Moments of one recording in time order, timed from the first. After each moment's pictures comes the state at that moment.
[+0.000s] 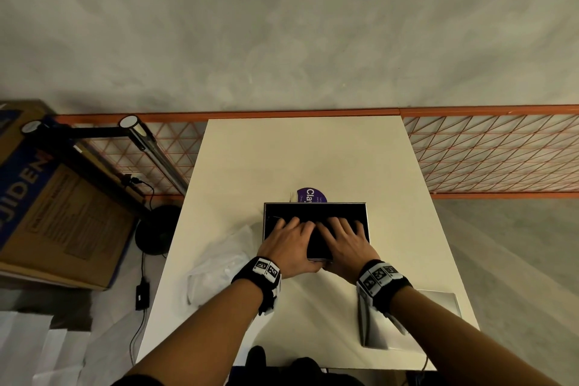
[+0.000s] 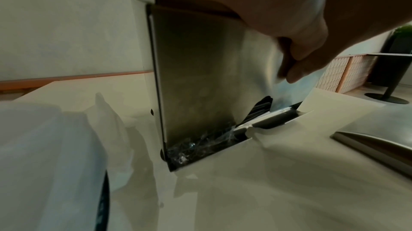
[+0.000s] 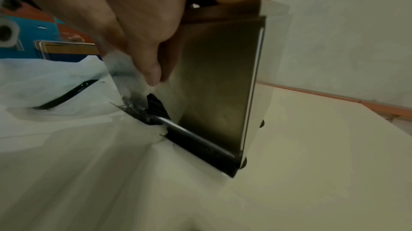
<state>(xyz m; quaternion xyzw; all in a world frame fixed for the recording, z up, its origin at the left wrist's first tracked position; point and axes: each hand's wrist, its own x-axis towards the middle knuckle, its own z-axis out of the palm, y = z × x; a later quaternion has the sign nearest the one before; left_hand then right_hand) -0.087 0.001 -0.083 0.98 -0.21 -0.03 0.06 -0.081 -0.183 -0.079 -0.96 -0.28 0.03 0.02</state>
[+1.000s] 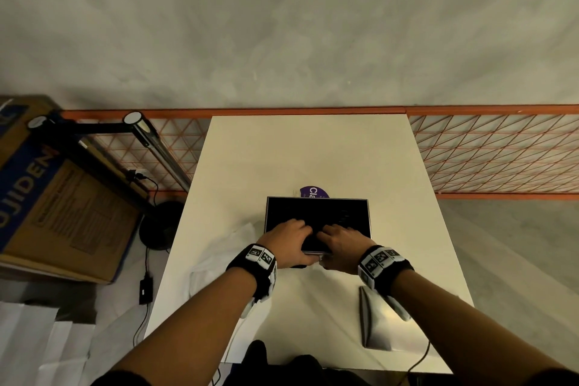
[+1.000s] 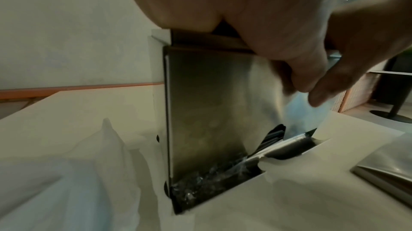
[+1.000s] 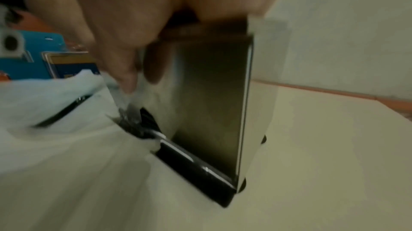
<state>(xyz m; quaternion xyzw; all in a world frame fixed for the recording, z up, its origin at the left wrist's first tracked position) -0.069 0.015 -0.079 0.96 -0.19 -0.18 0.14 -0.057 -0.178 -0.075 -0.92 -0.35 0.18 0.03</state>
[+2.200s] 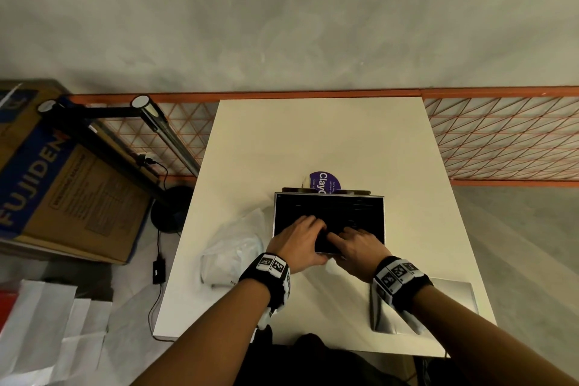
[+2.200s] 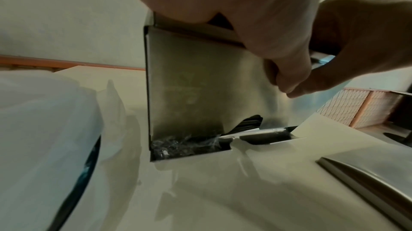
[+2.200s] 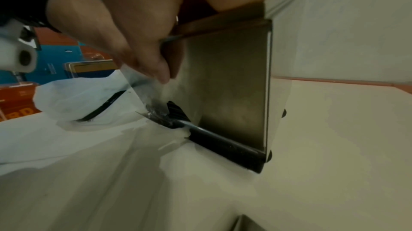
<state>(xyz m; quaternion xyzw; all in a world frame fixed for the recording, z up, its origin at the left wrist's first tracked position) -0.105 0.006 -0.090 0.96 -0.14 -0.15 0.20 -0.099 -0.184 -0.080 -0.93 -0.35 0.10 0.07</state>
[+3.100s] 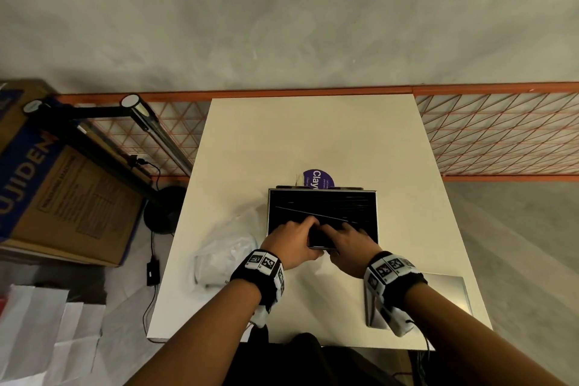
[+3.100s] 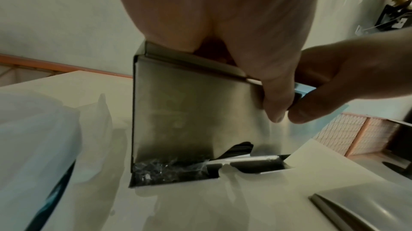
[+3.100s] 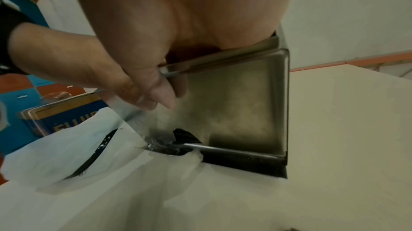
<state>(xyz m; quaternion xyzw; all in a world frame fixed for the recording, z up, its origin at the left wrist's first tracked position) -0.104 0.009 -0.087 0.95 -0.09 -0.20 0.23 -0.100 -0.177 -0.066 -0.94 -0.23 0.23 0.09</state>
